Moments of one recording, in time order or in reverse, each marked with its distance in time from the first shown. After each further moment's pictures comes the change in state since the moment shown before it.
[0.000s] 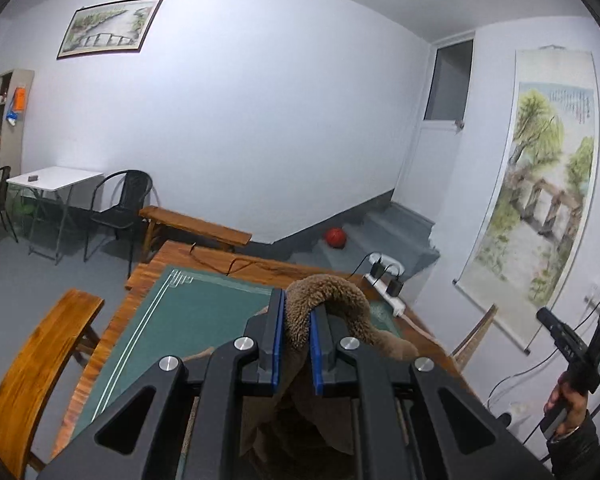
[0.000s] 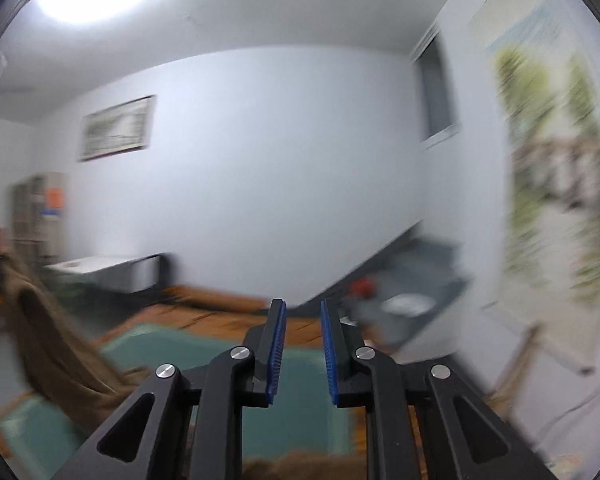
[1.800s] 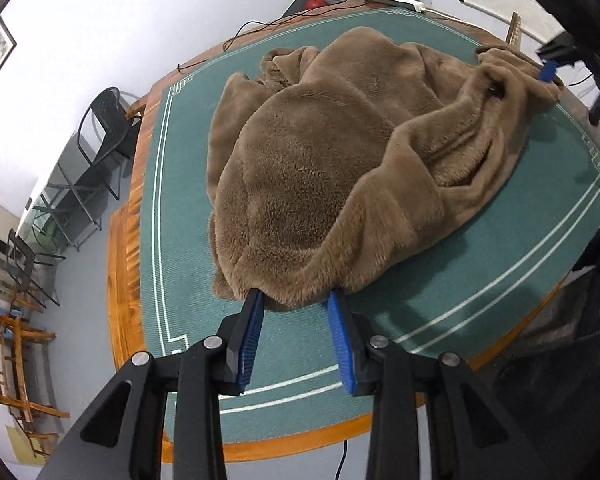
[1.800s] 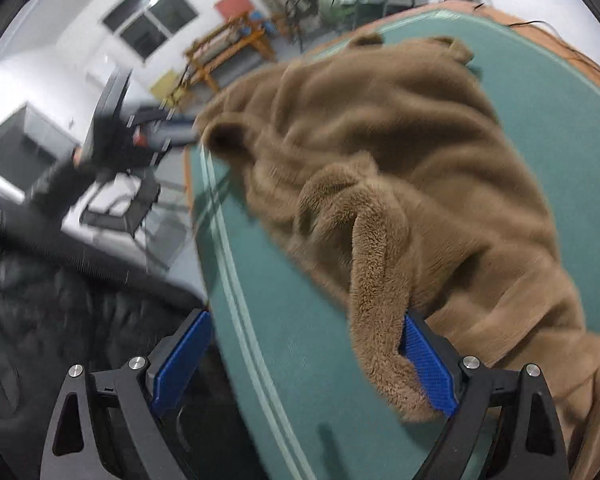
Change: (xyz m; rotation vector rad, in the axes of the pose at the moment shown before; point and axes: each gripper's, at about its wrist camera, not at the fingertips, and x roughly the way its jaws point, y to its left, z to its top) left arm 0.044 0.076 -0.217 0.575 0.741 0.169; right arm 0.149 0.132 -0.209 -0.351 1.058 1.006
